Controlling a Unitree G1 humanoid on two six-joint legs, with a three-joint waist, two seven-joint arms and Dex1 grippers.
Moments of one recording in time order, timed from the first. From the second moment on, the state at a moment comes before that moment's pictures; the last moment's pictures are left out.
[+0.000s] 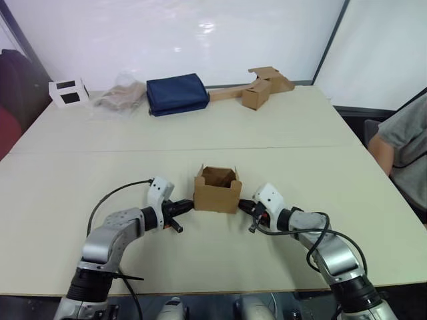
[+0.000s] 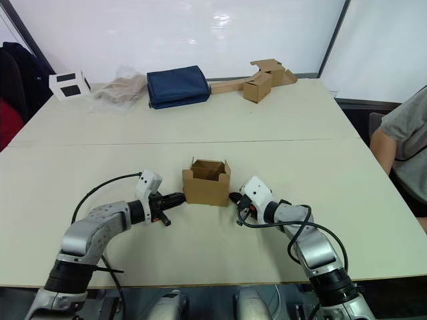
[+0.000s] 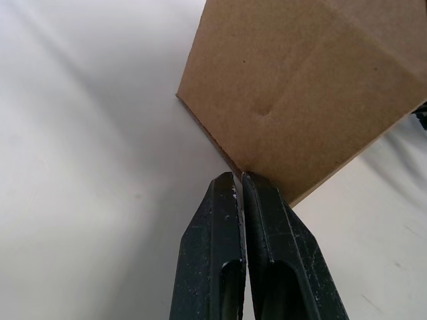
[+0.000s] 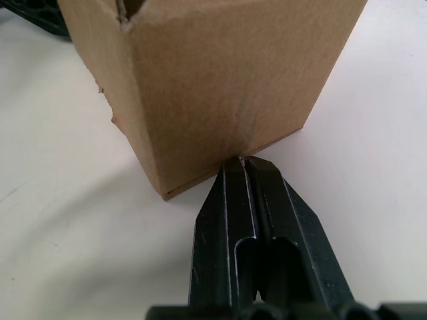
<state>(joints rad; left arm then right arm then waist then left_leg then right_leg) -0.27 0.40 -0.02 -0.13 -0.41 0.74 -0.75 -0.23 -0.45 0.19 -0.15 0.10 0.39 0.69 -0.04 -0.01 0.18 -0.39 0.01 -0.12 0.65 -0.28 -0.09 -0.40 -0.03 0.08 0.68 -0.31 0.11</state>
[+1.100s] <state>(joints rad) -0.61 0.61 -0.01 0.02 -0.54 0.78 -1.07 -0.44 -0.57 0.00 -0.22 0.44 0.61 0.88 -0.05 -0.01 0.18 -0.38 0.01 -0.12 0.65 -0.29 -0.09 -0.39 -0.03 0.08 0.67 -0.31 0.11</state>
